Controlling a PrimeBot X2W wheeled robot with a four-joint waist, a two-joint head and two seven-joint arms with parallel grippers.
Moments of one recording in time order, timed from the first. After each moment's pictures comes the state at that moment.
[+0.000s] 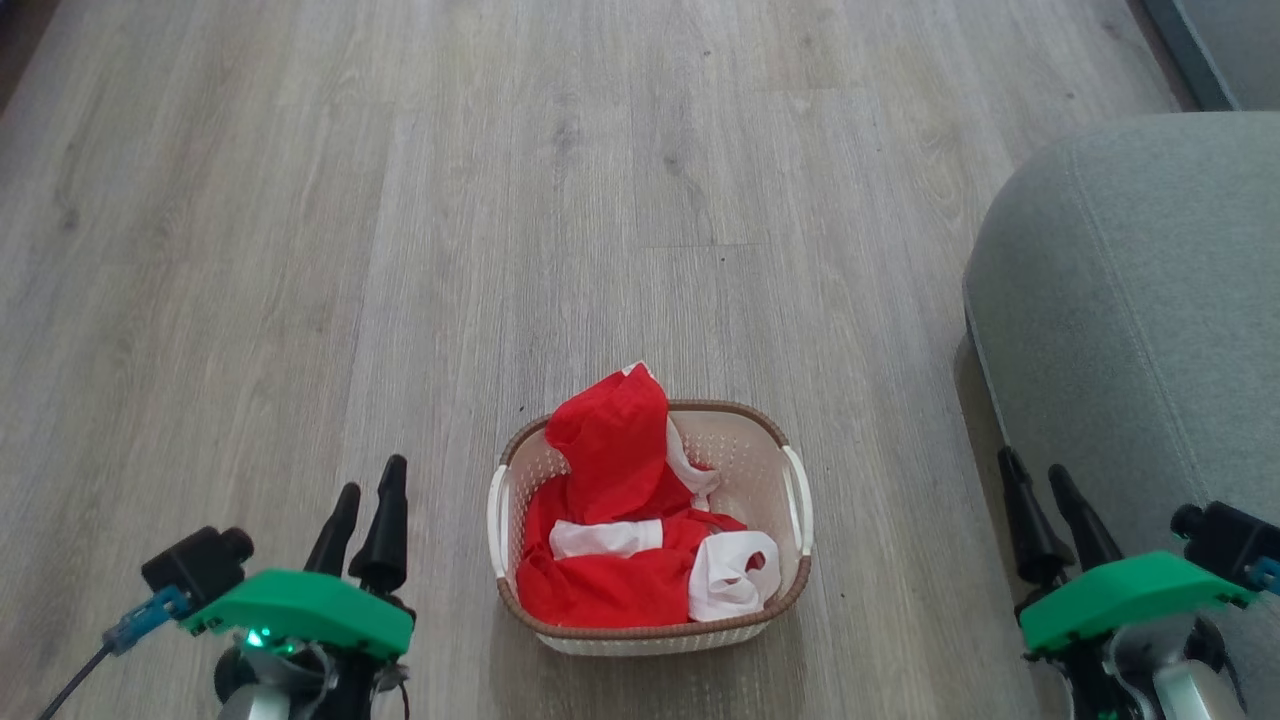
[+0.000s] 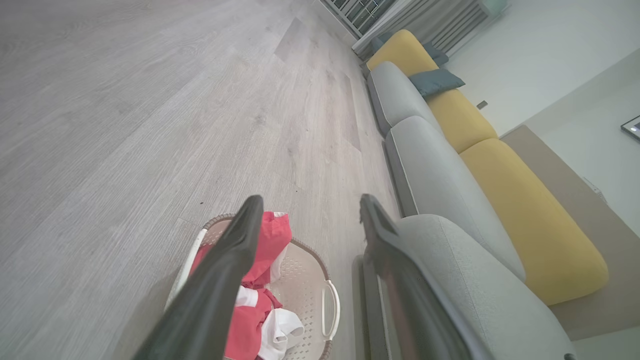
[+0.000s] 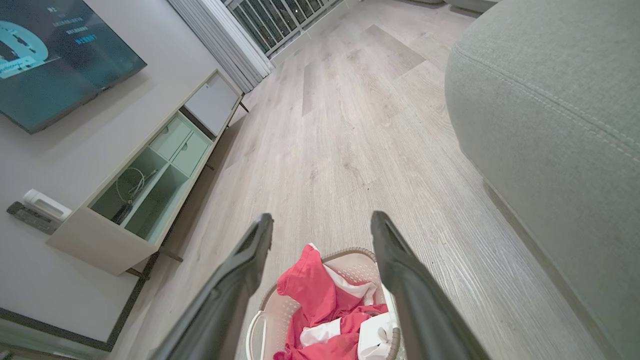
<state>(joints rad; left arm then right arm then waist) -0.04 0.04 -0.07 0.25 -0.82 -0.06 -0.08 -0.01 -0.12 0.00 0.28 0.75 0.13 -0.07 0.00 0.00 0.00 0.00</state>
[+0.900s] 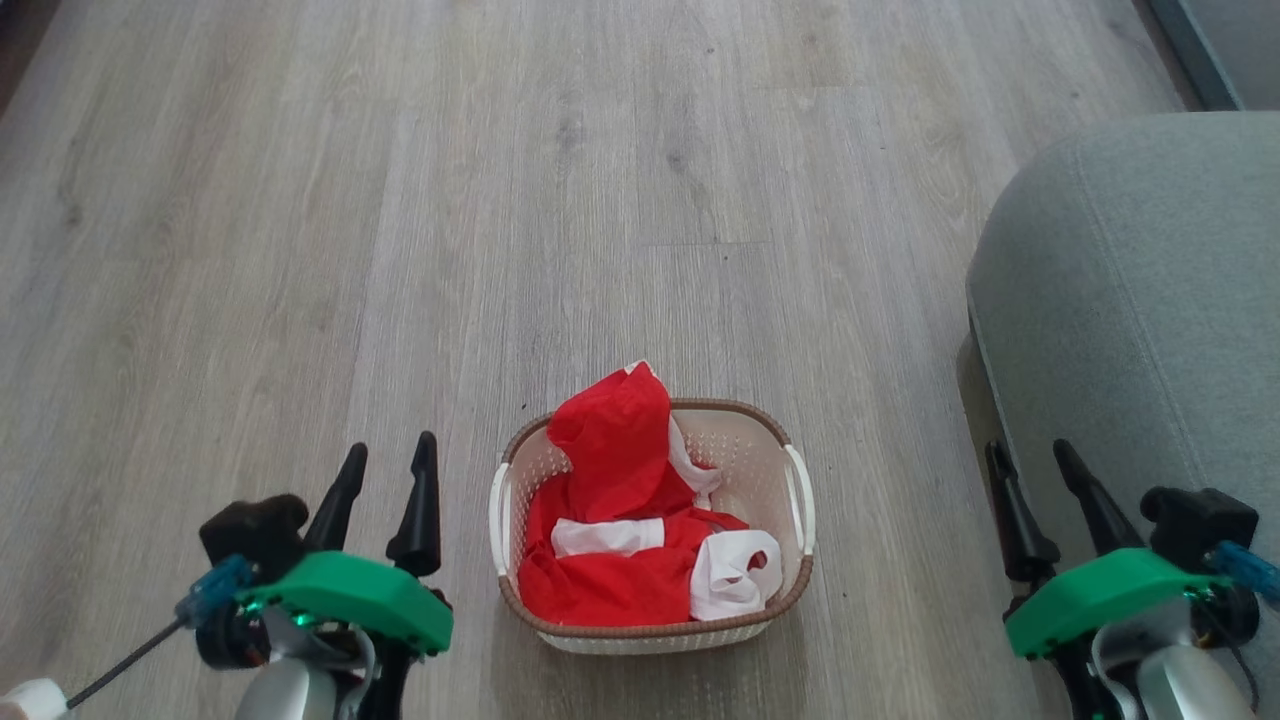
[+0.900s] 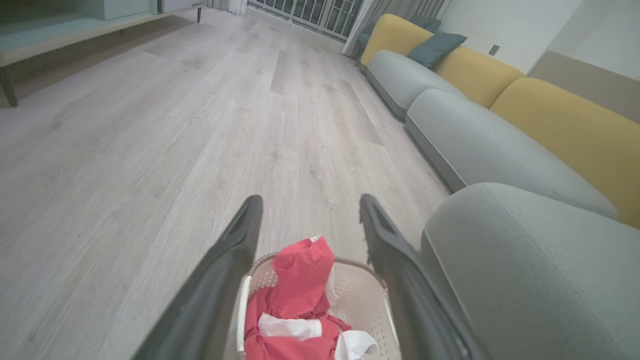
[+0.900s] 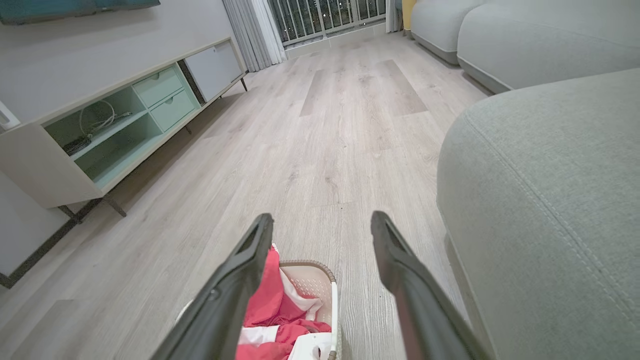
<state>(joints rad) -0.06 0.04 -0.12 0.22 -0.47 -0.01 -0.15 -0.03 -0.15 0.03 0.27 0.44 0.13 -0.14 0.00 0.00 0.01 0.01</state>
